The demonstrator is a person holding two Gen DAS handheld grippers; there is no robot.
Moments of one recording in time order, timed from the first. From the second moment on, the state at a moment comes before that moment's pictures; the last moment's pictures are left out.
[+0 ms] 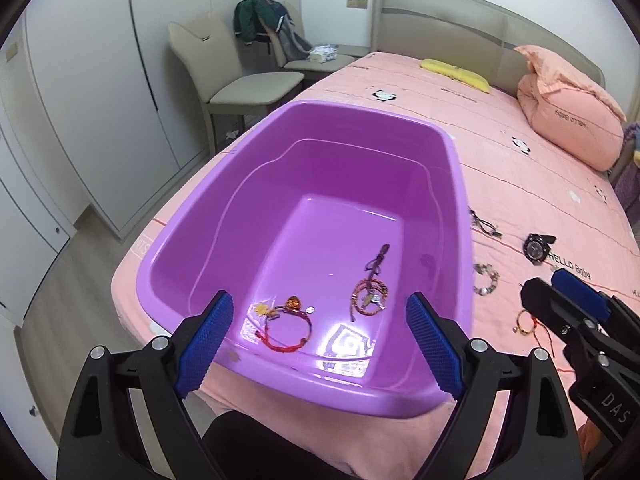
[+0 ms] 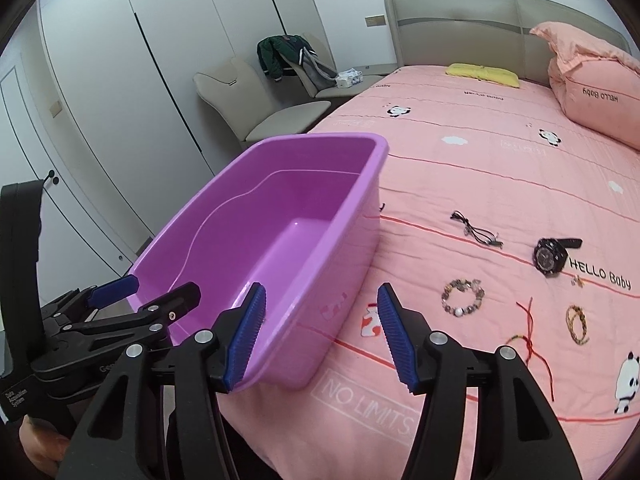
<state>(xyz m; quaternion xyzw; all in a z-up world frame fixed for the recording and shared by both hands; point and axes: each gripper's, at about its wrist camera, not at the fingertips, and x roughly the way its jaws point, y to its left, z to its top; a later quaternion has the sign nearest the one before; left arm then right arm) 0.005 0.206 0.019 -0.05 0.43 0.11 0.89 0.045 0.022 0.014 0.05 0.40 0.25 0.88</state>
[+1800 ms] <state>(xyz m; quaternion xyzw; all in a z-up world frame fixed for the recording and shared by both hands) 0.110 0.015 -0.121 -0.02 0.51 -0.02 0.86 0.082 -0.181 -0.145 0.13 0.48 0.03 0.87</state>
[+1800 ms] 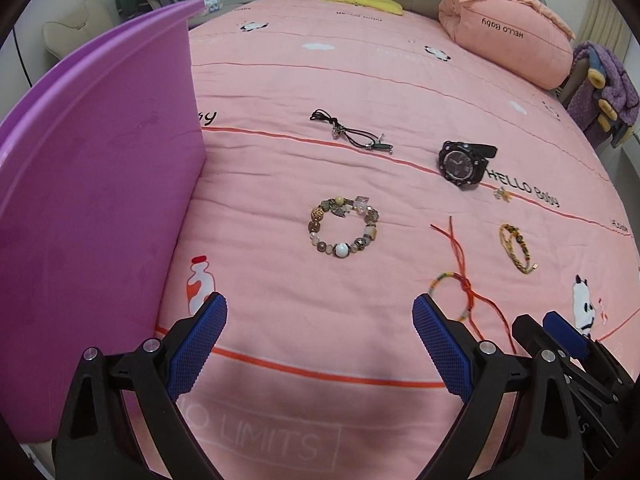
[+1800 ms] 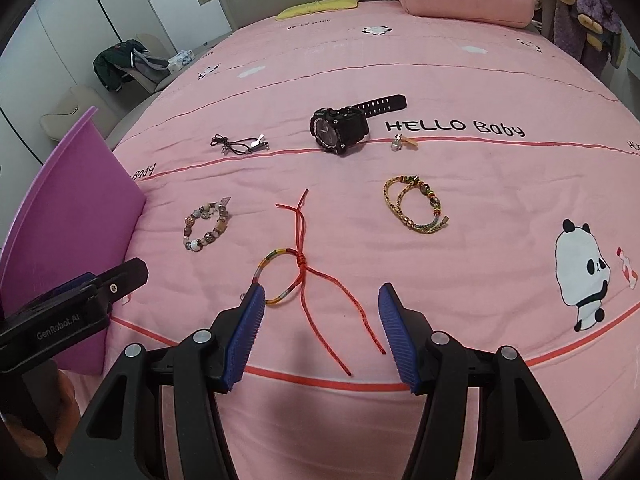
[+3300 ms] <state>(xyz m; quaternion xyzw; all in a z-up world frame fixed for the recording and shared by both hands) 0.198 0.005 -0.199 0.04 0.52 -0.03 0.85 0.133 -0.148 -0.209 0.02 0.50 0.02 0.87</state>
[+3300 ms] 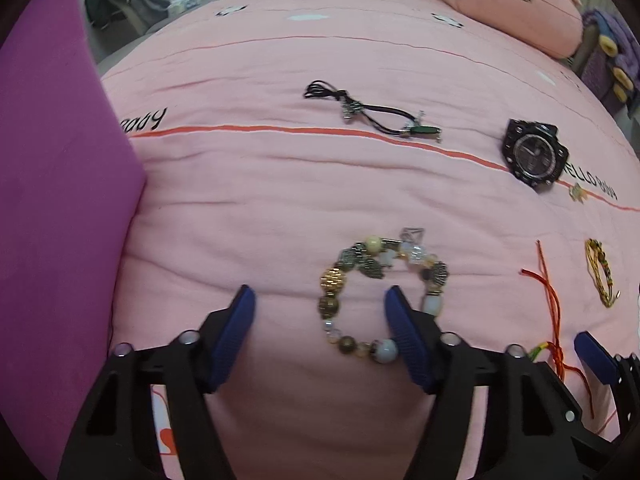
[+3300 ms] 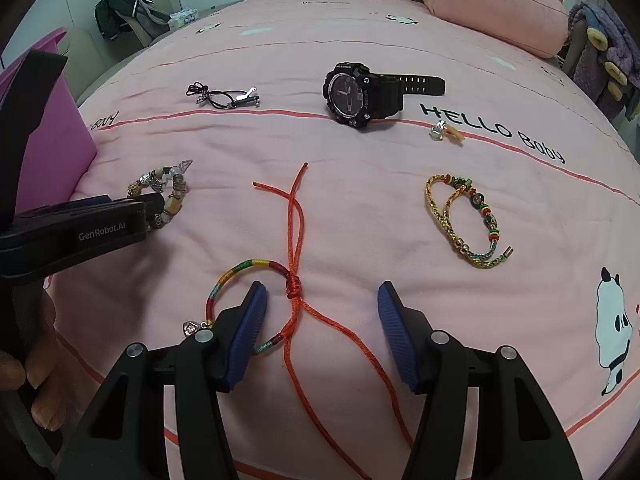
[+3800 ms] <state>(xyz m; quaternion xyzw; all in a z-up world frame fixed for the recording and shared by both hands) 0.189 0.007 -0.186 -0.01 0.54 -0.08 0.84 0.131 -0.166 -0.195 0.07 0.50 0.02 0.86</state>
